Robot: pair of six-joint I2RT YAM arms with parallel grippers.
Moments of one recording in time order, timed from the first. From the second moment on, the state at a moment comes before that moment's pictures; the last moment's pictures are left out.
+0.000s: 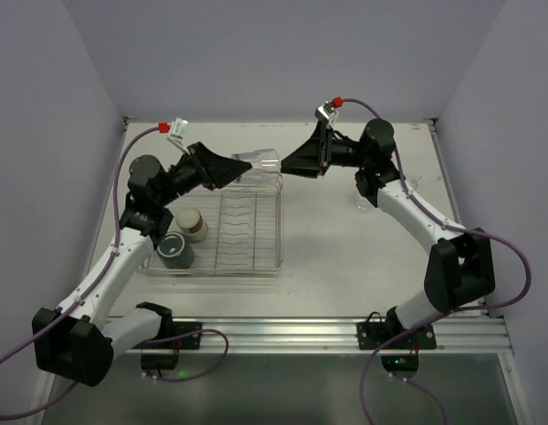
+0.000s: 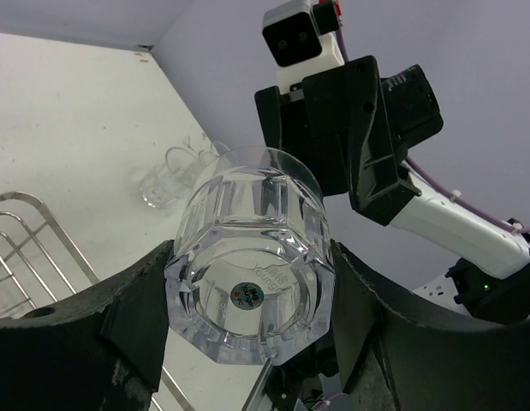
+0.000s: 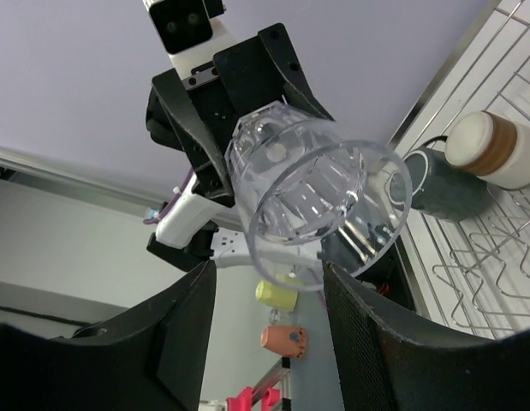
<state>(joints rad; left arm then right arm) -0.26 1.08 0.88 0.31 0.67 -0.91 0.35 1.53 1.18 0.51 -1.12 1.33</state>
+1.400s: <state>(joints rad) -0.35 0.98 1.09 -0.34 0.00 -0.64 0.30 1.45 1.41 -0.51 -0.39 0.63</state>
